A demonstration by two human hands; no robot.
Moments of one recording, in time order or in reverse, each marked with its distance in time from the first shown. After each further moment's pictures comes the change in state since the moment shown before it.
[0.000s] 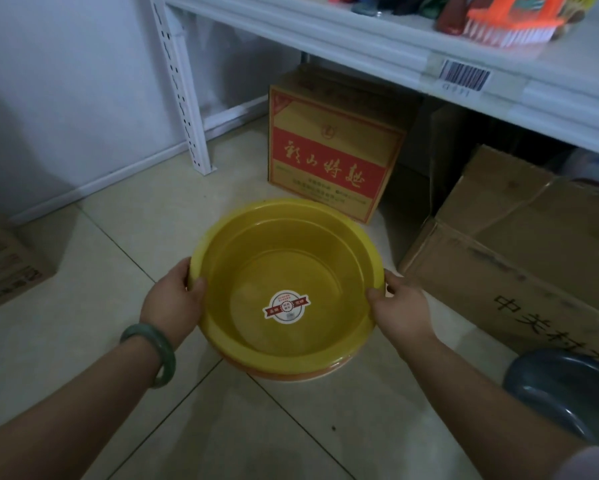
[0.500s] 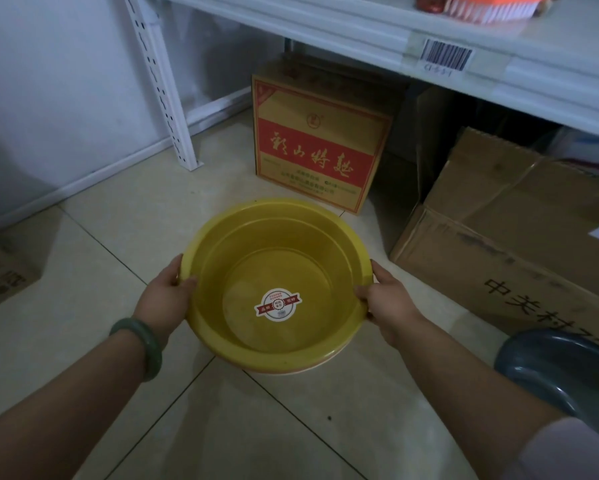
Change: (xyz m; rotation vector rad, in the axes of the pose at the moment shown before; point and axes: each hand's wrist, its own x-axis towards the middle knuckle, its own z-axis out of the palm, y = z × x) left_hand 0.009 -0.004 0.005 -0.312 -0.147 -0.199; right_hand 0.017 0.010 0.008 0.485 -0.201 0.308
